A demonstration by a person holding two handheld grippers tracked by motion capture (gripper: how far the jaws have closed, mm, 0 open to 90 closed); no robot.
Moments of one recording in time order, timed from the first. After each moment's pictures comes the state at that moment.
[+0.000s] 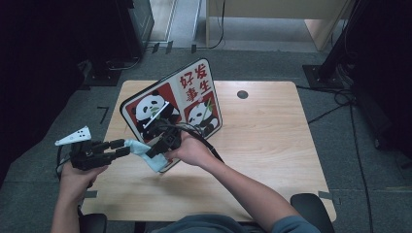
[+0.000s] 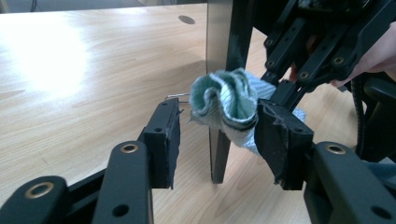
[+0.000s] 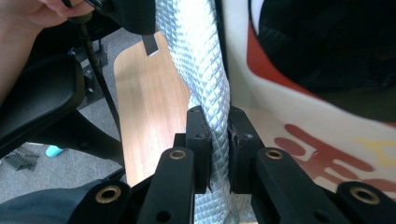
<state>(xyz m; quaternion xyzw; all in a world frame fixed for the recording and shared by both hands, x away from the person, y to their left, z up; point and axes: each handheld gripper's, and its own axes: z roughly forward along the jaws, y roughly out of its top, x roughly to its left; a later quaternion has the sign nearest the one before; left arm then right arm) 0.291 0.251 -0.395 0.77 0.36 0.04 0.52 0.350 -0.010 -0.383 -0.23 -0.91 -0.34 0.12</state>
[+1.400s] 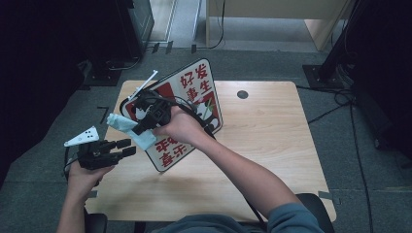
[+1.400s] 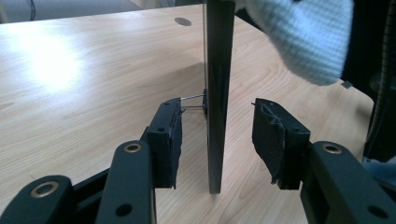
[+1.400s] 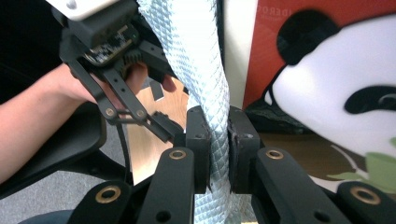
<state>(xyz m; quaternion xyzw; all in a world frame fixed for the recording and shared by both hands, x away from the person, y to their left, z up) 0.293 0.232 -0.399 0.78 0.35 0.05 0.52 0.369 0.004 -0.296 -0.21 -0.90 -0.36 0.09</state>
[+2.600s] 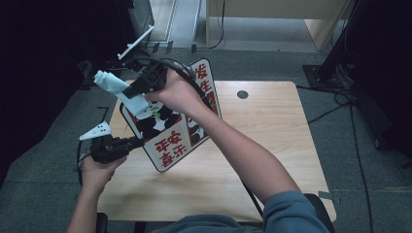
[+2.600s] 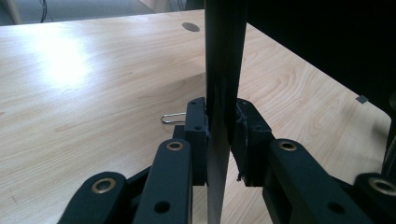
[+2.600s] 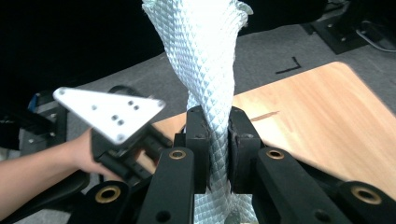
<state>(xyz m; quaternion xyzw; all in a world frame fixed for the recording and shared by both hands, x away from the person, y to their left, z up) 0.305 0.204 -0.399 0.77 0.37 0.07 0.52 0.395 0.000 -0.208 -0.21 -0.89 -0.41 0.00</state>
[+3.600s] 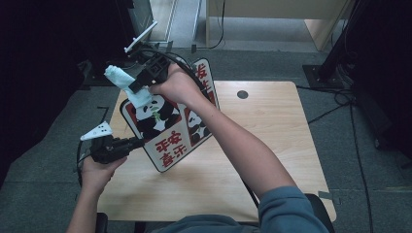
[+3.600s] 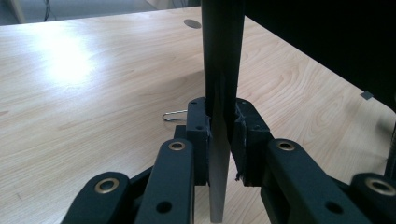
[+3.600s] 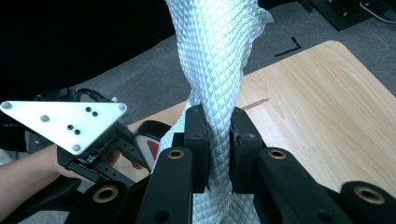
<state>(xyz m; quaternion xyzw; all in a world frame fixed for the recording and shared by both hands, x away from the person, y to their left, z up) 0.303 0.203 -0.397 0.77 0.37 0.07 0.51 0.429 -0.002 -0.218 -0.24 -0.89 -0.38 0.03</state>
